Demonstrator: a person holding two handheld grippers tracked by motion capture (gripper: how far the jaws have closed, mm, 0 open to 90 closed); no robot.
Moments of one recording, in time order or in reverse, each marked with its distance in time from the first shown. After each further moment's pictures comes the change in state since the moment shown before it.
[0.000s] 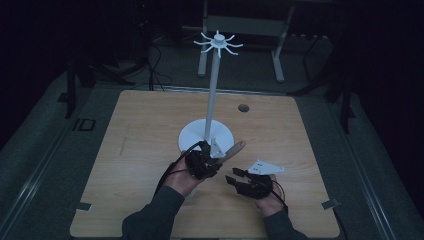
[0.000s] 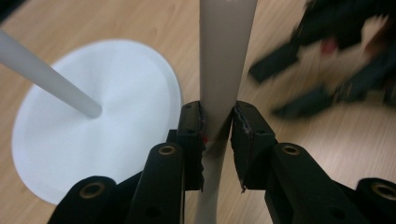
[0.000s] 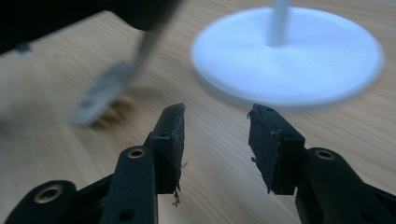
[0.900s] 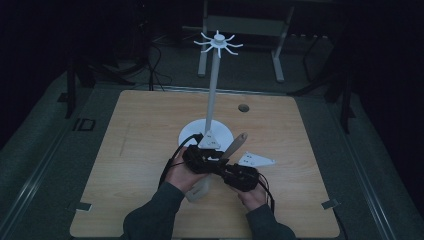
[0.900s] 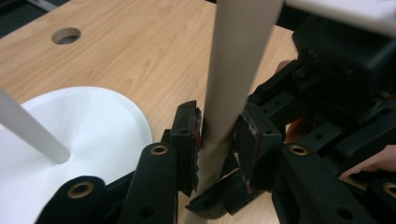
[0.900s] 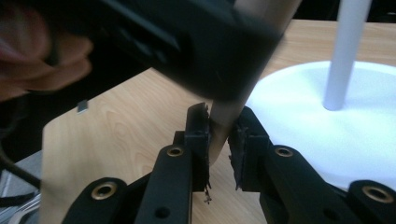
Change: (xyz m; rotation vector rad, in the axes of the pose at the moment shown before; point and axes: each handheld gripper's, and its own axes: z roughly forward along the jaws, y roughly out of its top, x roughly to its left) left arm 0.015 0.002 -0.007 -0.195 -0.171 -0.092; right arm 0.019 0.032 0.025 -0.162 0.163 0.043
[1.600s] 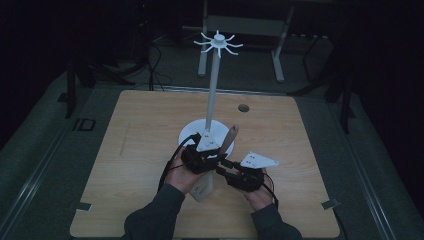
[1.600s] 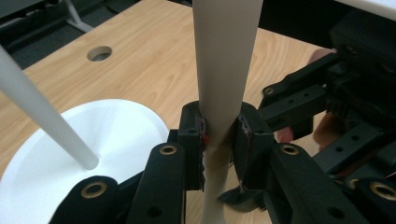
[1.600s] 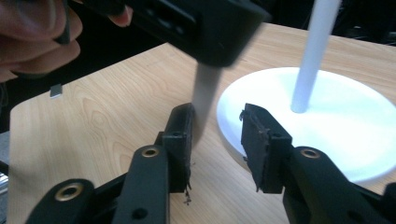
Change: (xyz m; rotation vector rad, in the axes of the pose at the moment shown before) left arm -0.005 0.000 -0.008 -0.069 0.125 0.004; right arm 0.003 0.007 -0.013 0.035 -0.099 -0.084
